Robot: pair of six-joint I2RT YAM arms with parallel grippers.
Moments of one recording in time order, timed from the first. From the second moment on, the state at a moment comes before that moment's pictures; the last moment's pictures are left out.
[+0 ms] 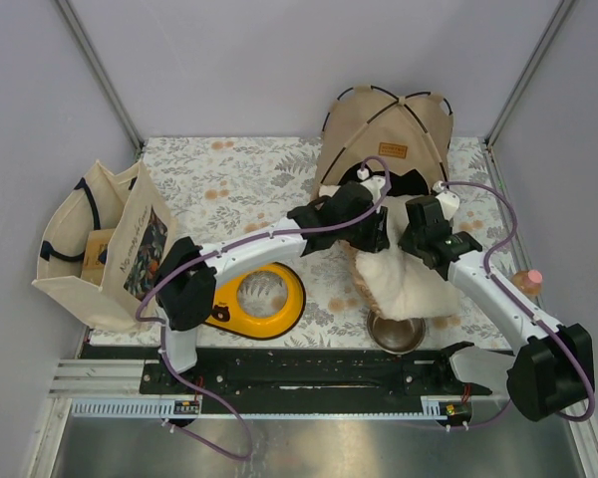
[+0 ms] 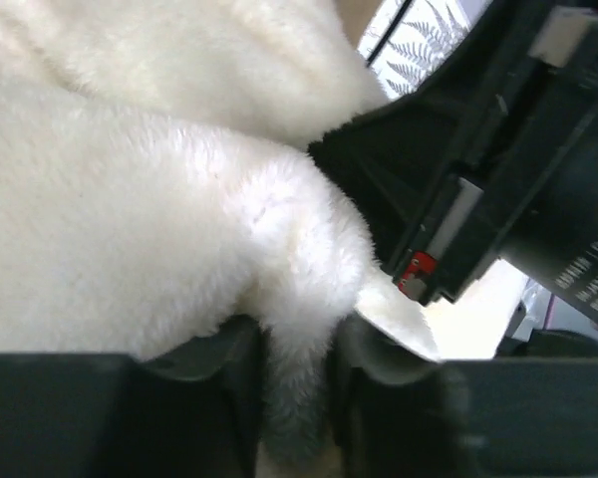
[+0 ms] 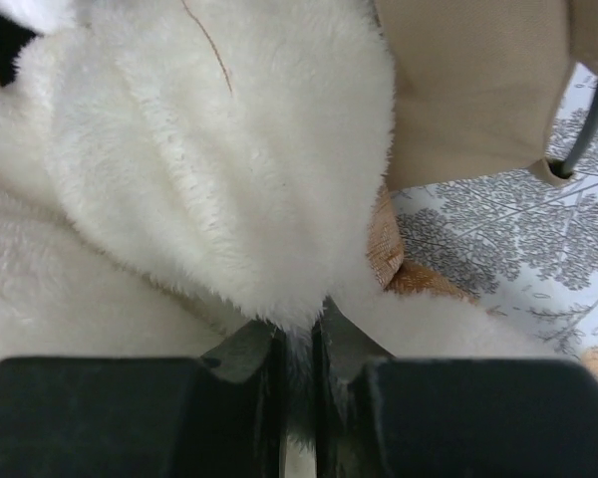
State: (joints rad) left arm -0.98 1.90 1.61 -0.31 0.13 -0.53; right arm 0.37 1.17 0.86 -0.51 0.36 0.70
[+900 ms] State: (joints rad) left arm -0.97 1.41 1.17 -0.25 -0.31 -0.68; right arm 0.32 1.21 0.84 -0.43 0.21 0.73
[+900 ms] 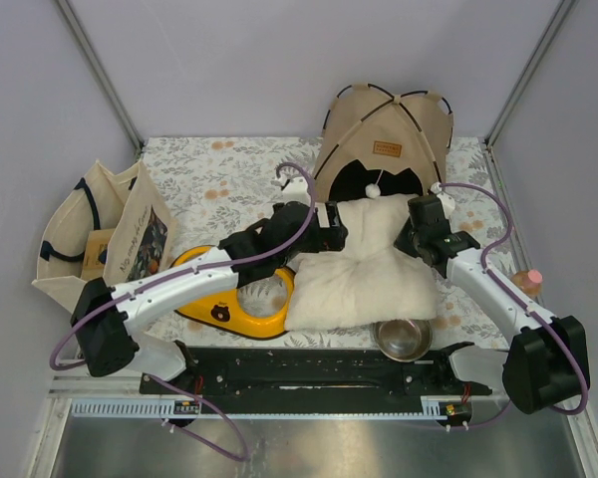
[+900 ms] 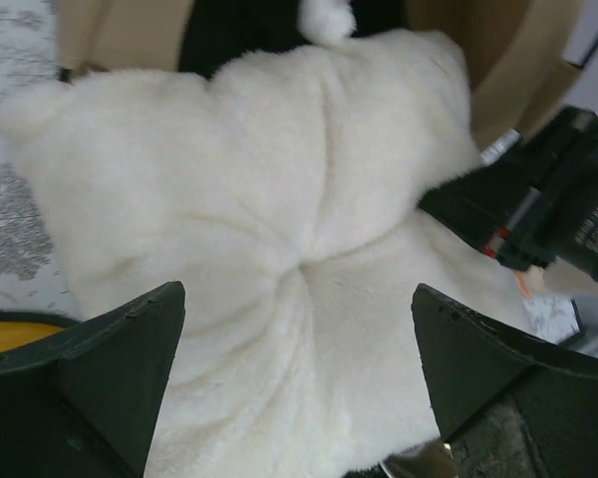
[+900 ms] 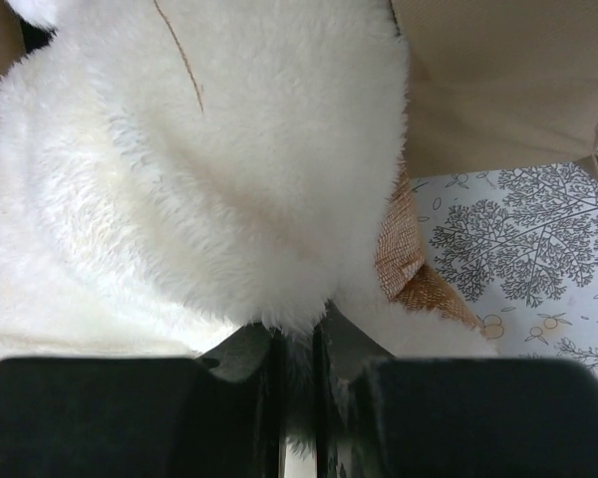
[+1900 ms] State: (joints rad) left arm -0.84 1.60 1.05 0.01 -0.17 -0.78; right arm 0.30 1.18 0.83 -0.40 0.09 0.68
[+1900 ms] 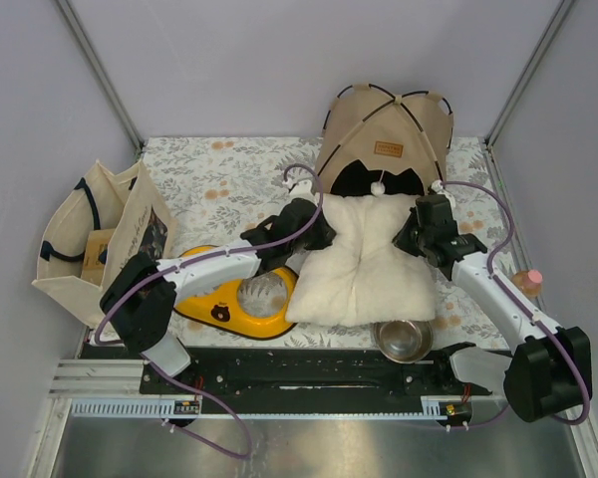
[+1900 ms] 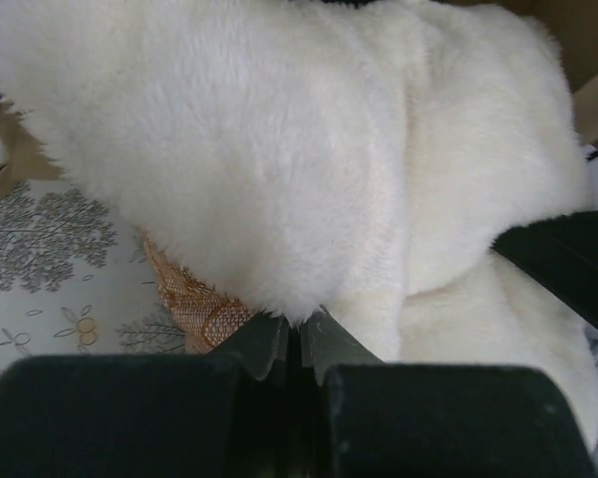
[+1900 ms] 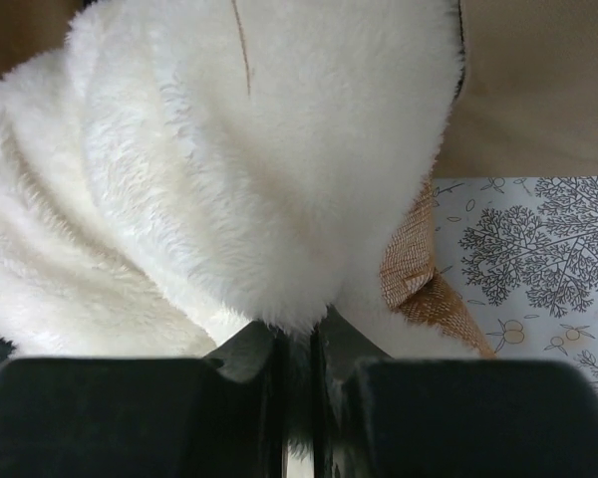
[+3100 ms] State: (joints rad) left arm -0.84 2.16 1.84 -0.35 -0.18 -0.76; right arm 0.29 1.40 0.96 -0.31 0.09 0.61
